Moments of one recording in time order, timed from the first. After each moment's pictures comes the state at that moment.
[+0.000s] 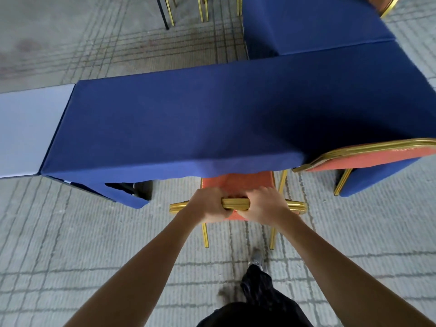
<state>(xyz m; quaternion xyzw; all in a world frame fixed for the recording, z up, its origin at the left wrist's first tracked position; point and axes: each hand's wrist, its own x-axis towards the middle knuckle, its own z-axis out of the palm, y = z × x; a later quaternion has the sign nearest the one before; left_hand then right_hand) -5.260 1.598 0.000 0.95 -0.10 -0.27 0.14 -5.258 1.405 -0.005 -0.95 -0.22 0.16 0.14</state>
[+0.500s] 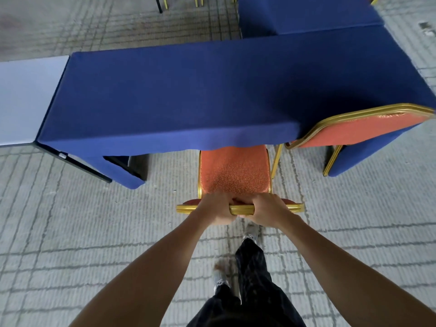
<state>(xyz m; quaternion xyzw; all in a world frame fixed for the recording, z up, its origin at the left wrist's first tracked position) -5.393 1.598 -0.051 0.93 -0.13 -0.30 0.17 -5.393 1.413 -0.050 -0.93 -0.21 0.25 0.16</state>
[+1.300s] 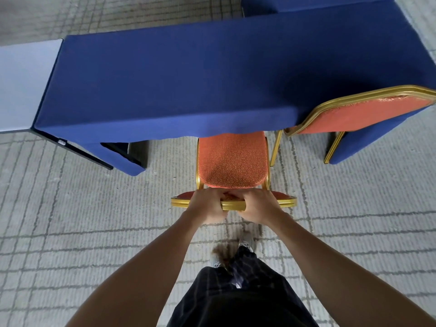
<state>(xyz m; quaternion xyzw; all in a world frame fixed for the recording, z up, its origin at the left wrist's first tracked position) -5.429 1.589 -0.065 0.96 -0.11 -0.23 0.14 -5.424 1.402 -0.071 -0.94 -0.23 0.16 0.21</state>
